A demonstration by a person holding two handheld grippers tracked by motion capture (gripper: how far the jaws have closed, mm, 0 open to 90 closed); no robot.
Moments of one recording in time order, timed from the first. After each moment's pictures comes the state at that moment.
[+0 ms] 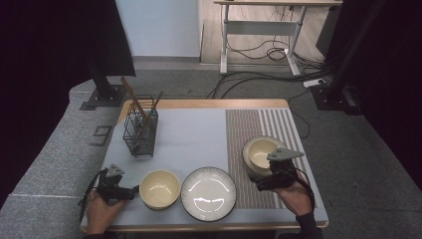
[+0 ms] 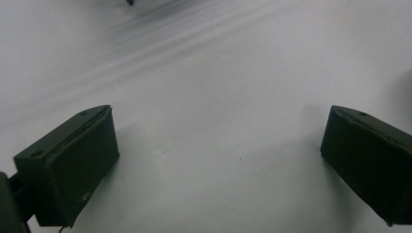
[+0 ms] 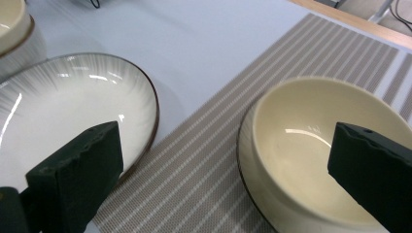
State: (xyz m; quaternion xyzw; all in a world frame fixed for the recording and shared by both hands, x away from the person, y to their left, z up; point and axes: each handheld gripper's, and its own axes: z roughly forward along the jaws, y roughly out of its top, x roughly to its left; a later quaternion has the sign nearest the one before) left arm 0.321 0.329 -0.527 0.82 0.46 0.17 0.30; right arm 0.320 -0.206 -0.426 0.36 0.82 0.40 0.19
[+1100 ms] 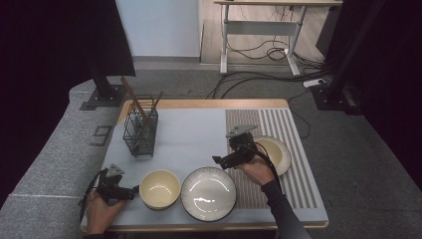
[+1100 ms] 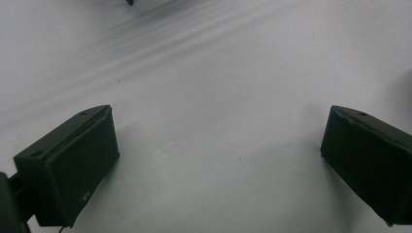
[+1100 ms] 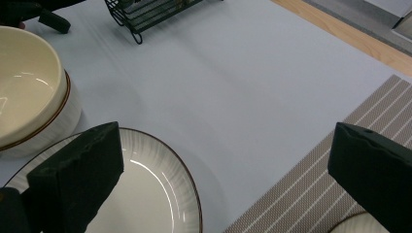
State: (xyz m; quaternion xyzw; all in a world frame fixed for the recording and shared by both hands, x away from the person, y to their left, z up) left arm 0.321 0.329 -0.527 0.82 0.46 0.17 0.30; right arm 0.386 -0.107 -0.405 0.30 0.85 0.40 0.14
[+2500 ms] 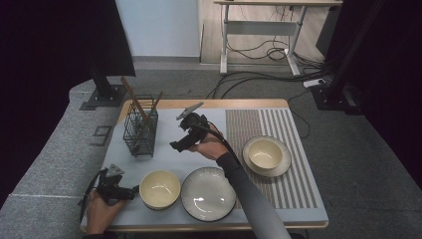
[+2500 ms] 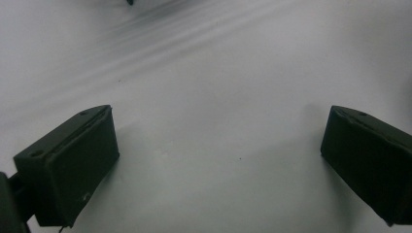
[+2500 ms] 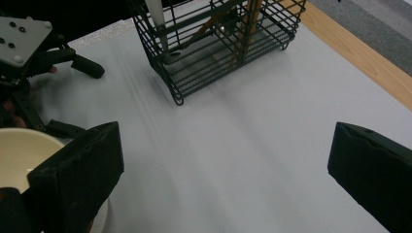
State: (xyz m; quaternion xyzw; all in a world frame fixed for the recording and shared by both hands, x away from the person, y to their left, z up) left arm 0.321 0.329 -0.527 0.82 0.46 0.17 0.30; right arm 0.441 0.024 -0.383 0.23 0.89 0.39 0.09
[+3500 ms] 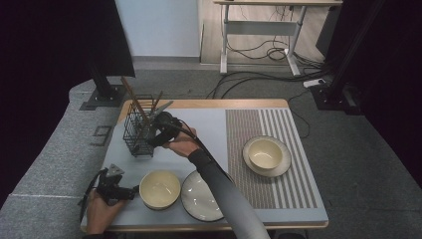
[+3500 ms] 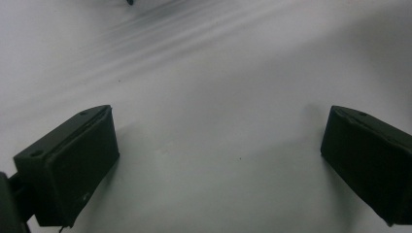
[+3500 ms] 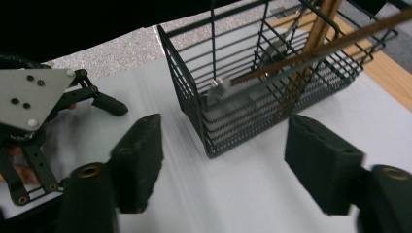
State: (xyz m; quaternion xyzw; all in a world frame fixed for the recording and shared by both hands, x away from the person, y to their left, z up) left arm 0.321 0.329 -0.527 0.82 0.46 0.17 0.30; right arm 0.450 0.102 -0.387 0.20 0.89 0.40 0.08
